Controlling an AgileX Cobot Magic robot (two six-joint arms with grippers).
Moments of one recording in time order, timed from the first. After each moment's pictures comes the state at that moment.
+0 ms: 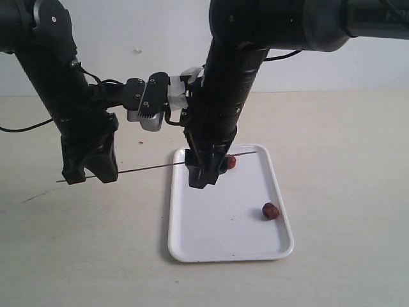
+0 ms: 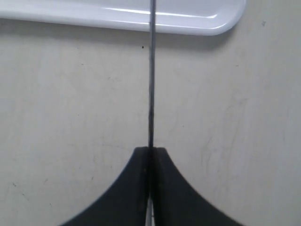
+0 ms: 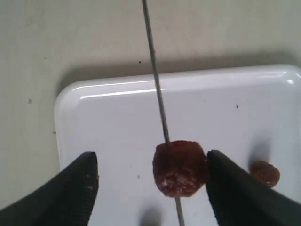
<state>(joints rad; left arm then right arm) -0.41 1.92 -1.46 -0.23 1.18 1.20 0.51 2.00 -1.62 0.17 1.08 -0.92</state>
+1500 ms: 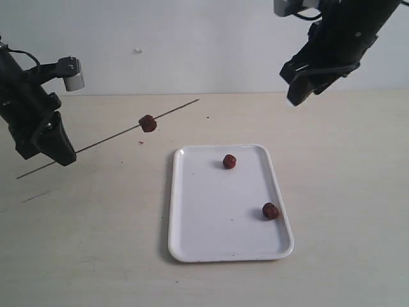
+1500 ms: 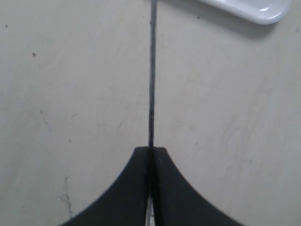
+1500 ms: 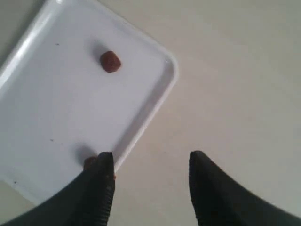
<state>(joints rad) -0.12 1.92 -1.46 -0.40 1.22 1.27 0.11 1.84 -1.62 0.17 1.12 -0.43</state>
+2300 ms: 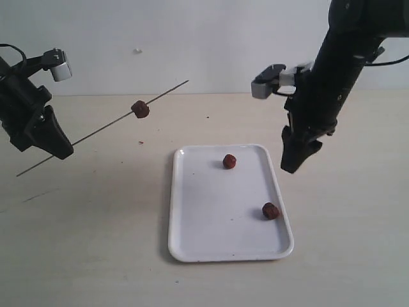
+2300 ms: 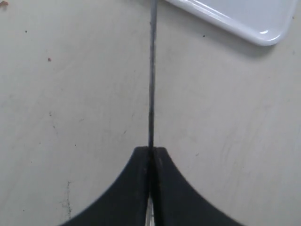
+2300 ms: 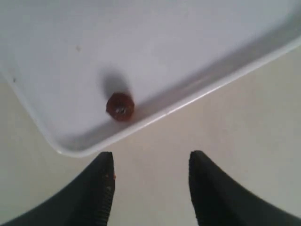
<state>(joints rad) -0.06 1.92 -1.46 -0.48 1.22 1.30 0.11 2.00 -1.53 0.24 1.22 -0.87</state>
